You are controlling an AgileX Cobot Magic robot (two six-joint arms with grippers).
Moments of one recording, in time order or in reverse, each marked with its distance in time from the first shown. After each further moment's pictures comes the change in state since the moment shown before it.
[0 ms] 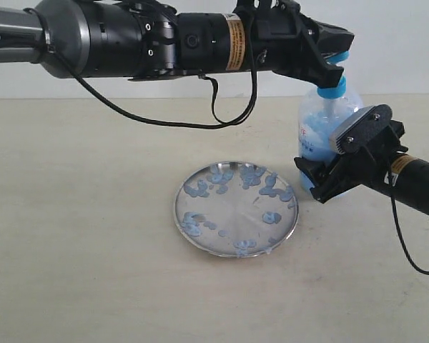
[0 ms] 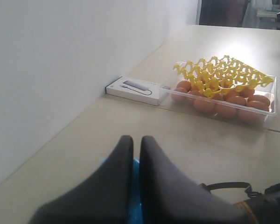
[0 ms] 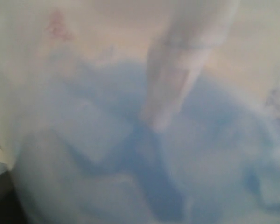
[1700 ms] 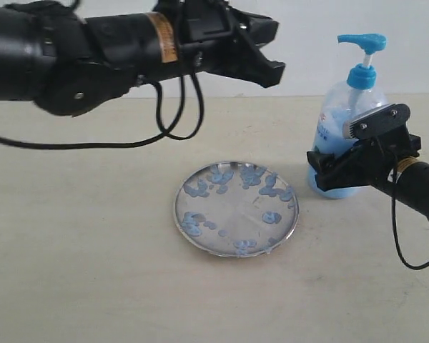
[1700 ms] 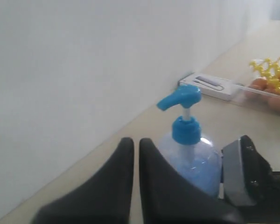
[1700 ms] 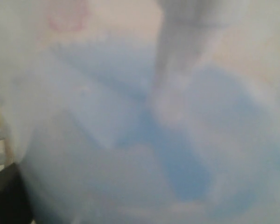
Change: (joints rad) left arm -0.006 -0.367 0.453 -0.783 0.171 0.785; right arm 0.007 0.008 0.002 0.215 0.035 0.110
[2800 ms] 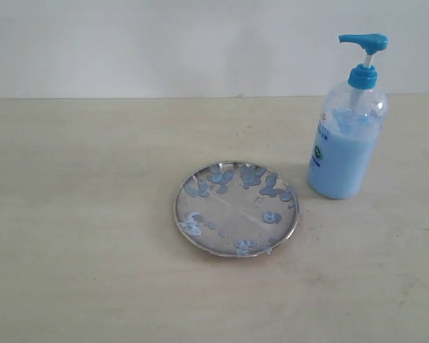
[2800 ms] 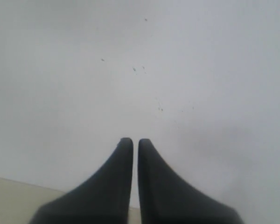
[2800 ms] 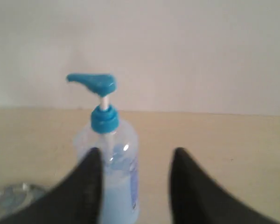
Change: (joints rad) left arm 0.004 -1.657 0.779 -2.175 -0.311 1.972; right arm 0.029 -1.261 0.193 -0.497 0.966 0.911
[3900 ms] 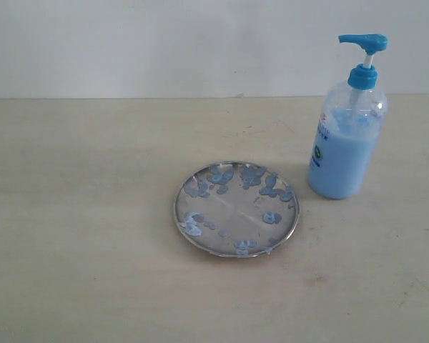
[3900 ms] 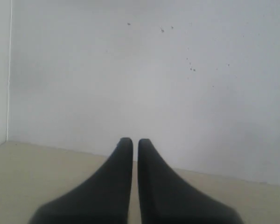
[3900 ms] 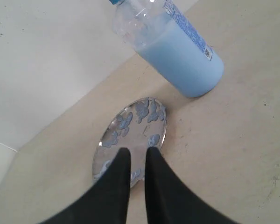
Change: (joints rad) left arm 0.000 -0.045 0.151 -0.025 -0.073 0.072; right arm 0.154 -0.717 0.504 0.994 0.226 -0.226
